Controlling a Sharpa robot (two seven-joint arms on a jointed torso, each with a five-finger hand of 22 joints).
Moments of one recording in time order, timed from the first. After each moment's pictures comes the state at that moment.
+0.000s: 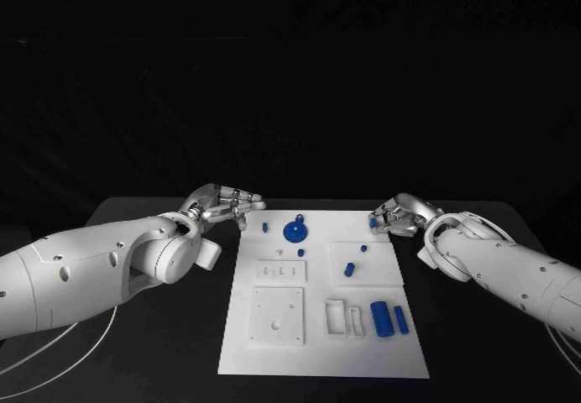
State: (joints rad) left arm 1.37 -0.80 -0.20 1.40 -0.18 -0.33 0.28; left_hand 1.39 -0.07 -0.01 0.02 0.08 1.01 0.14 0.06 0.07 1.11 0.10 0.06 0.06 1.28 0.01 0.82 0.42 0.11 0.97 -0.01 1.09 0.46; right arm 1.05 -0.67 0.23 0.96 -1.29 -0.25 0.15; right_hand 1.28 -0.05 0.29 -0.25 0.23 1.16 0.08 0.06 0.07 1.33 -0.02 1.09 1.29 1.44 -0.07 1.01 1.04 0.08 1.46 -0.09 0.98 1.31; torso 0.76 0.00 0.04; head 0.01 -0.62
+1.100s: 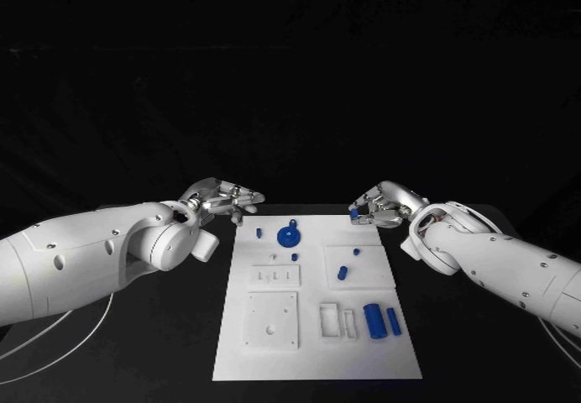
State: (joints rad) left arm 1.43 -0.77 -0.20 1.37 -0.21 -0.26 0.13; left_hand 1.35 -0.01 -0.05 0.00 0.41 1.19 0.05 0.07 0.13 1.47 -0.03 0.22 0.15 1.33 -0.09 1.01 0.55 0.08 1.01 -0.11 1.14 0.48; right arm 1.09 -0.71 0.23 1.16 -1.30 -0.30 0.13; right_hand 1.27 -0.05 0.31 -0.23 0.24 1.21 0.07 0.06 0.08 1.34 -0.03 1.09 1.30 1.44 -0.08 1.01 1.04 0.08 1.47 -0.10 0.98 1.31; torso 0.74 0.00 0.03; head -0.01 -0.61
